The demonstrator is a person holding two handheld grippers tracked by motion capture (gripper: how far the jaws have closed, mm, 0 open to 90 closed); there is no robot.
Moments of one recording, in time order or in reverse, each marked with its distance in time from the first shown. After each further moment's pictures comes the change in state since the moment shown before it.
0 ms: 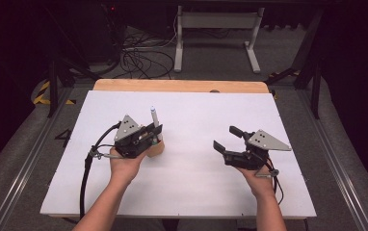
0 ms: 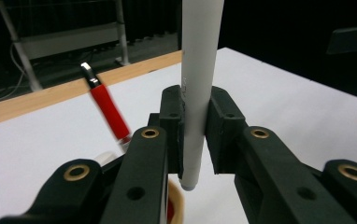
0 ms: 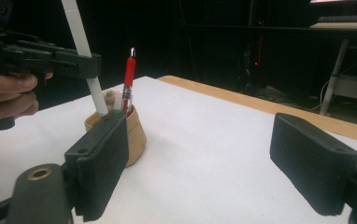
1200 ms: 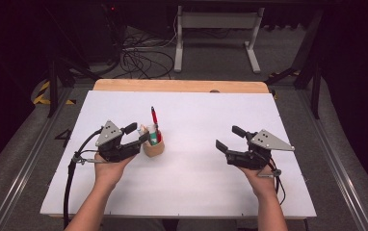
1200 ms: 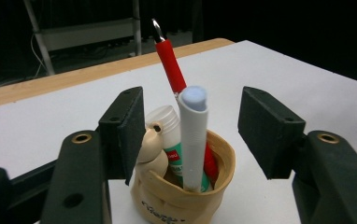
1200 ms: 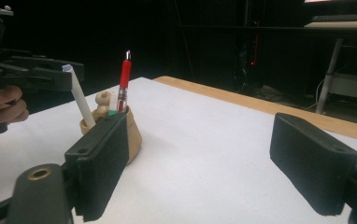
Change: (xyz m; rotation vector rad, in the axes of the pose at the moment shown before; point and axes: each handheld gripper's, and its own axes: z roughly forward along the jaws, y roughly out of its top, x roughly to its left) left arm 0.031 -0.026 -0.026 -0.013 0.031 -0.025; right arm -0.004 0.000 -0.004 -0.004 -0.016 0.012
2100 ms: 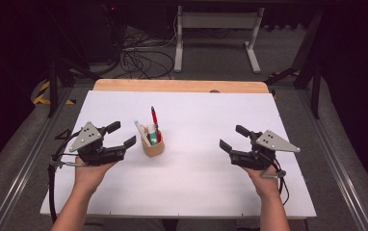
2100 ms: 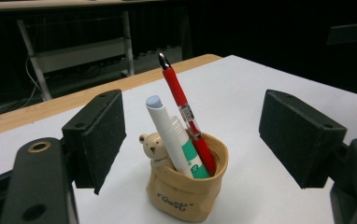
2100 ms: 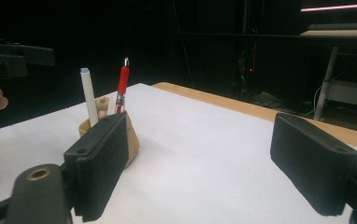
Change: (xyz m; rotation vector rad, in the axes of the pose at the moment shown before) left arm 0.014 0.008 -0.044 -0.053 -0.051 0.051; right arm -0.006 0.000 -0.008 -0.033 0.002 -0.007
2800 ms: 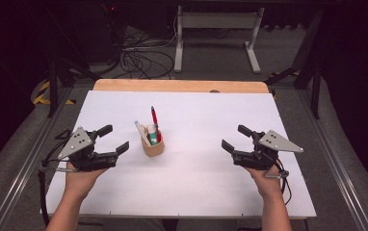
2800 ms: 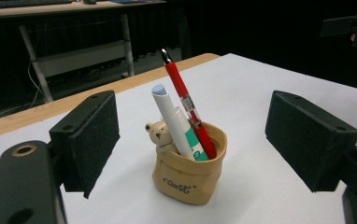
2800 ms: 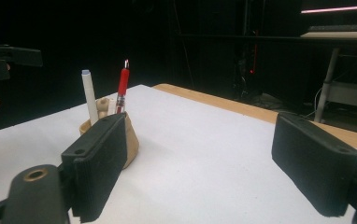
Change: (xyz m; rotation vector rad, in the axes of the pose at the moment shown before) left arm 0.003 -0.006 -0.021 -0.012 -0.004 0.020; right arm -0.004 0.001 -0.005 -0.005 0.006 0.000
